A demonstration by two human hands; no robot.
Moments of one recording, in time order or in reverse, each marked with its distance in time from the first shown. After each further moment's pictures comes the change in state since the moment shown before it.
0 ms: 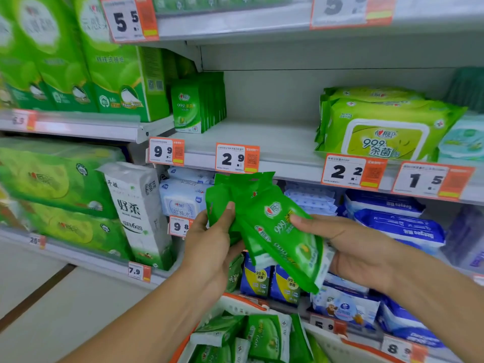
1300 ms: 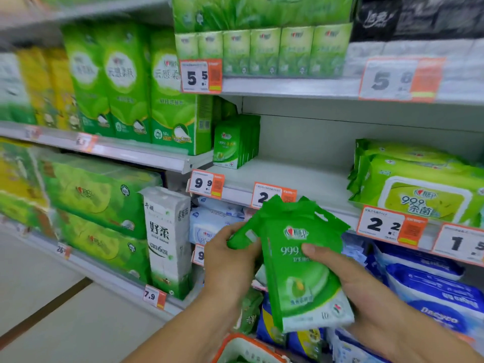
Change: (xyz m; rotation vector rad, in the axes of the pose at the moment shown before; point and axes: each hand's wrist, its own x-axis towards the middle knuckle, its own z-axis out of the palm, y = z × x) left_hand -0.003 0.042 -0.012 0.143 0.068 0.261; right_hand -0.003 -0.002 0.070 0.093 -0.149 -0.129
